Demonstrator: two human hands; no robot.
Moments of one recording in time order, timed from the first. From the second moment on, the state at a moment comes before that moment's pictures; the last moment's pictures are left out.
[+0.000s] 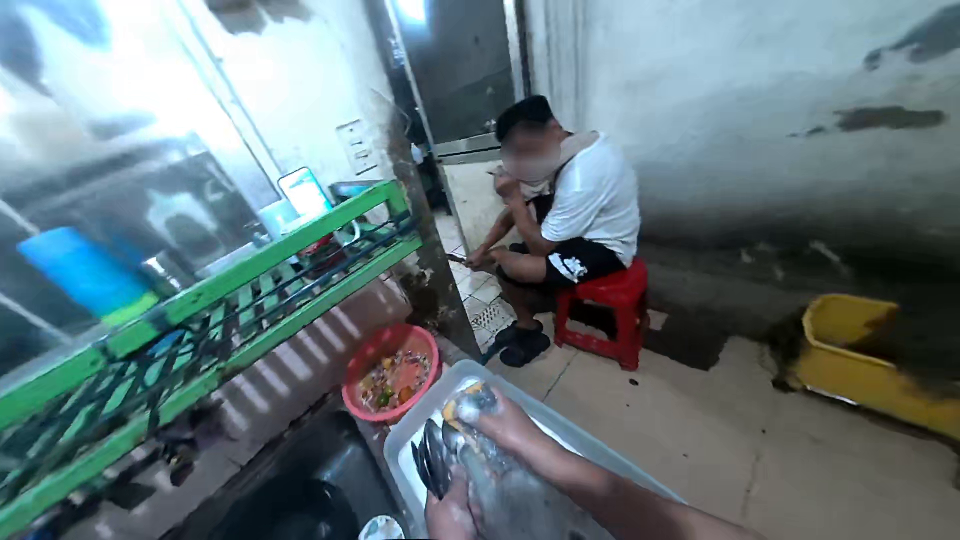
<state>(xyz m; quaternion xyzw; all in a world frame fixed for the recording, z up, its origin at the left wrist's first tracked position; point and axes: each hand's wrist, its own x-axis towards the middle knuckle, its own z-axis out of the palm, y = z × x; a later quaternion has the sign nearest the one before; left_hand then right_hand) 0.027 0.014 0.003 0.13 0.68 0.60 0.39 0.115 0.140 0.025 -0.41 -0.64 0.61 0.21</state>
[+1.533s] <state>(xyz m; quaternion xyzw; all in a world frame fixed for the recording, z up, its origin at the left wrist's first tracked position) 0.025 0.009 -0.002 0.16 0.56 0.65 0.49 0.107 0.185 0.042 -0.37 -0.75 0.52 0.18</state>
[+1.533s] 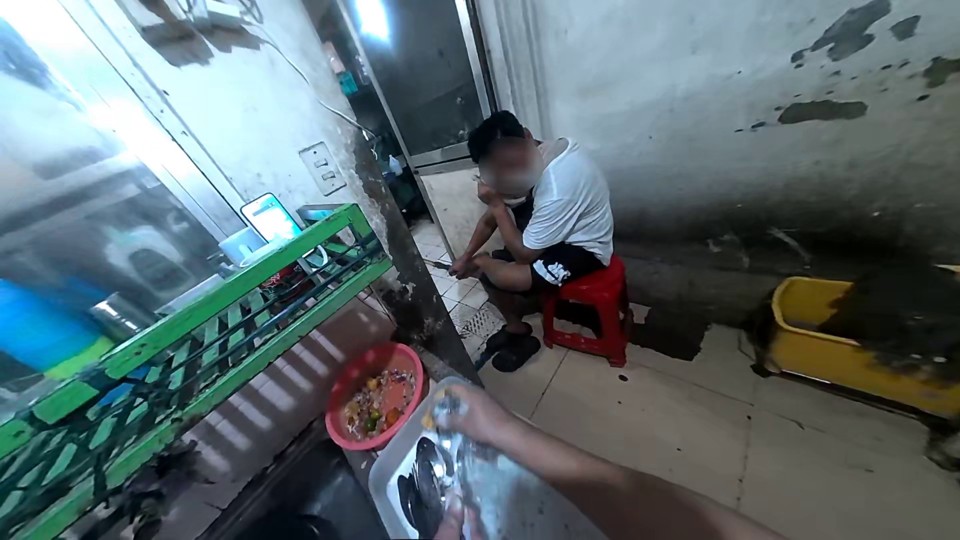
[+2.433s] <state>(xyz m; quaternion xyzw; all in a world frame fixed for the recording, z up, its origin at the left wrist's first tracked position) 0.013 0.018 0.001 0.10 0.53 0.70 0.47 0.158 0.161 0.036 -0.28 -0.82 0.49 -0.15</state>
